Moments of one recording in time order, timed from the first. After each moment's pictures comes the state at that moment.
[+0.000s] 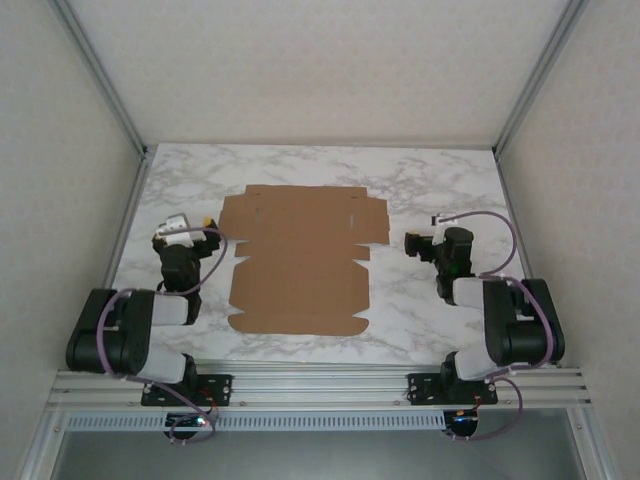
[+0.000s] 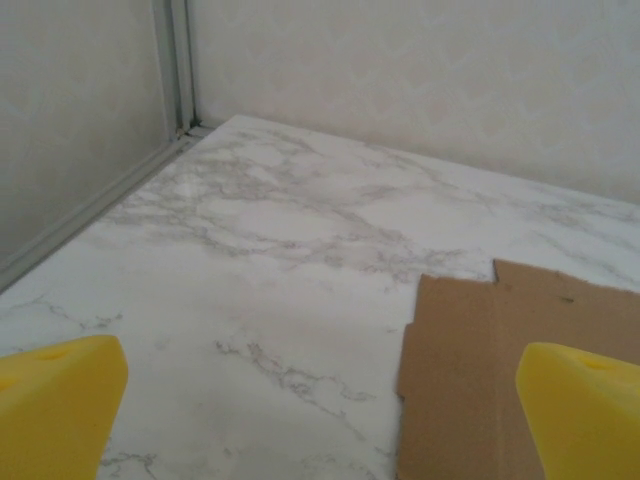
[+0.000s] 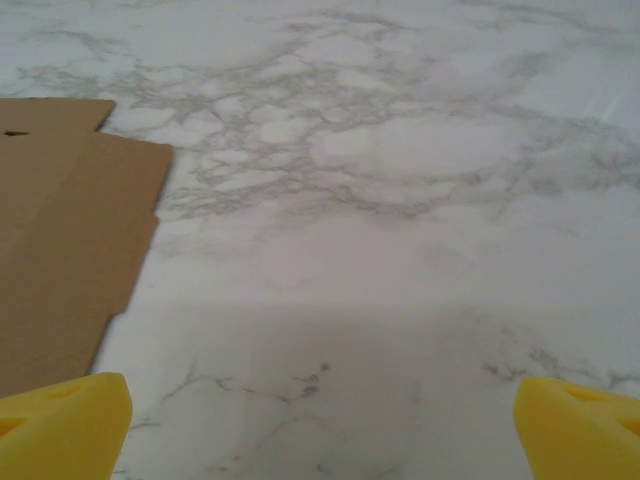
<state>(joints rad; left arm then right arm) -0.01 1.41 0.26 1.03 -0.26 -0.14 0.08 1.46 0.44 0.55 -0.03 0.01</state>
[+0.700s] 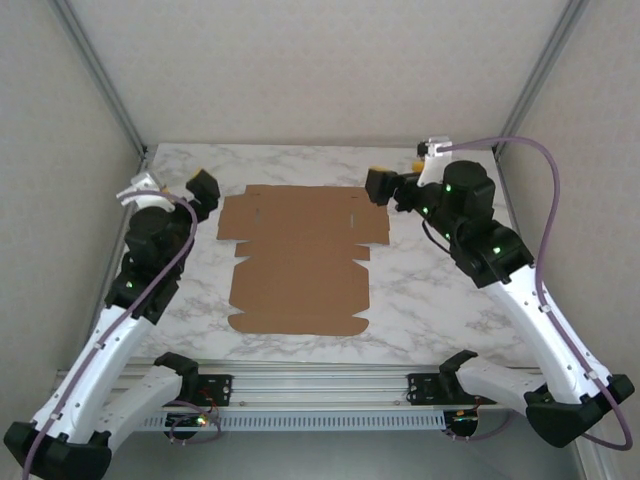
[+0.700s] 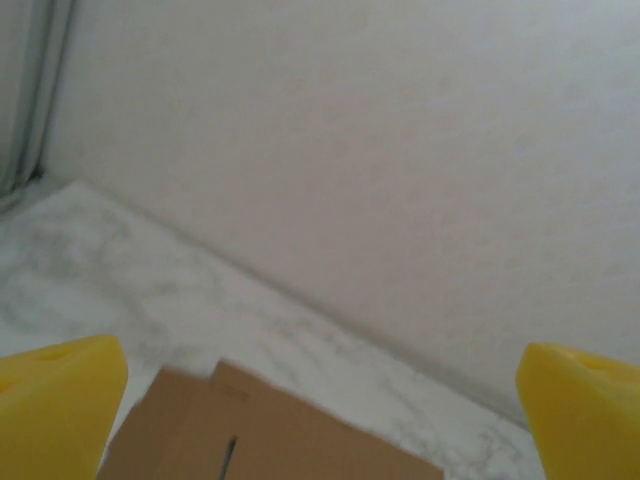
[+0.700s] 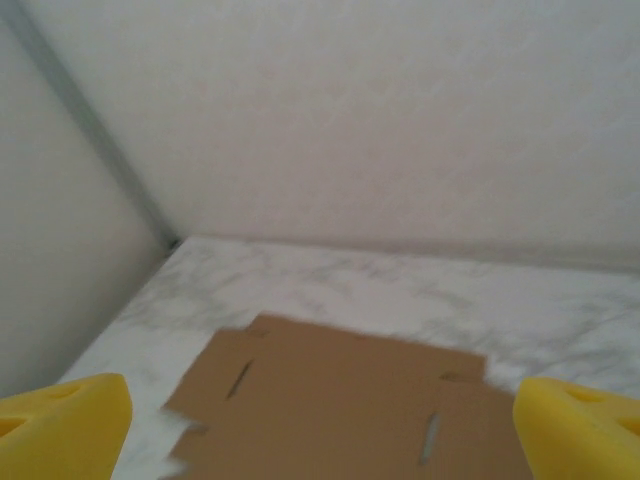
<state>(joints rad) -0.28 0.81 0.84 -0.14 -0.38 -0.60 0.56 1.07 1.32 -0.49 0.01 0.31</state>
